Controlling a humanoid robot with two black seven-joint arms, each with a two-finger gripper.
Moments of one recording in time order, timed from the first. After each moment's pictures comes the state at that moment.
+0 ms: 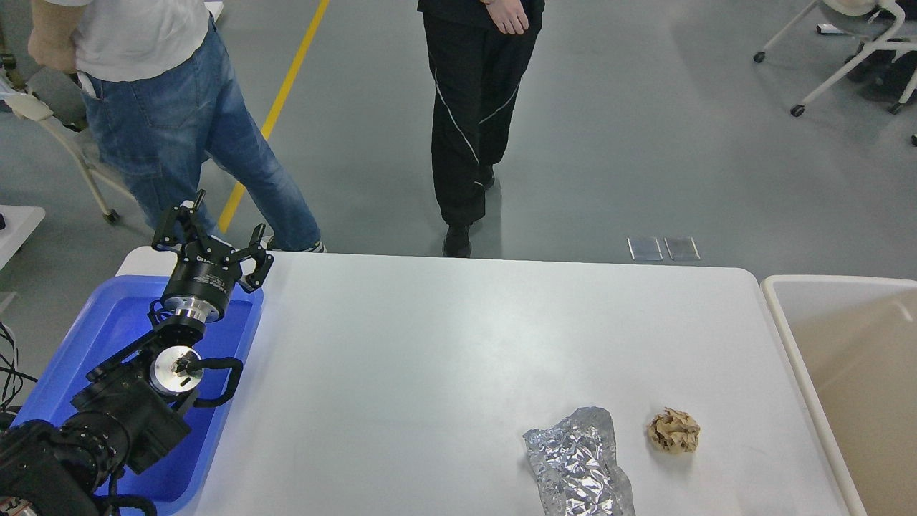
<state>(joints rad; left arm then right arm) -0.71 0.21 -0.73 -0.21 -0.10 -0.63 -0.57 0.54 -1.32 0.02 1.55 -1.60 0.17 0.15</state>
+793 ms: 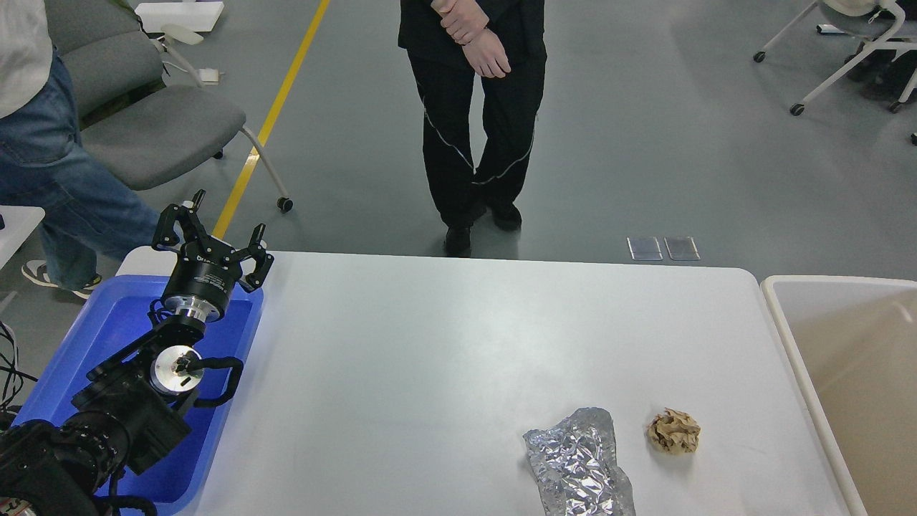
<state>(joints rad) -0.71 0.21 -0.73 -0.21 -0.10 -0.63 -0.57 0.51 -1.24 -0.01 1.48 -1.64 0.12 0.17</state>
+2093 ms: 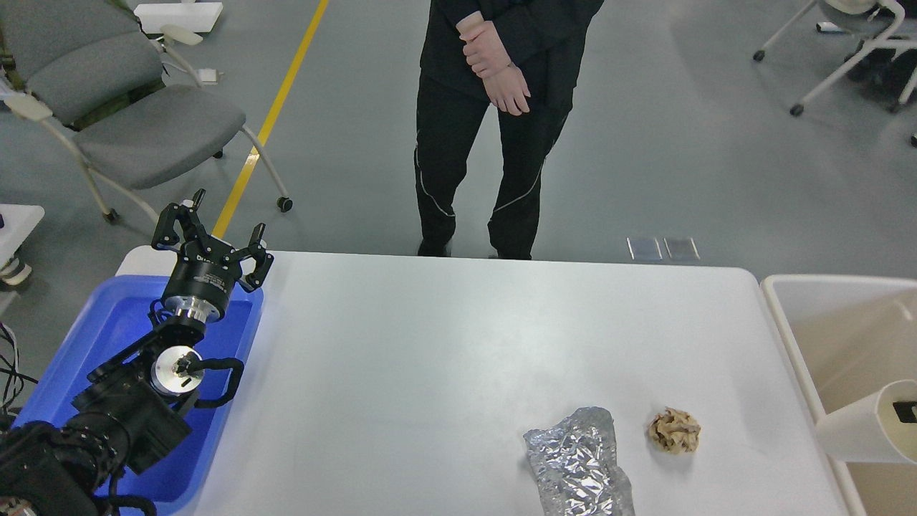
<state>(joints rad) -0.71 0.21 -0.73 -0.21 -0.10 -0.63 -0.57 1.15 -1.56 0.03 1.63 -1.70 0.58 0.44</state>
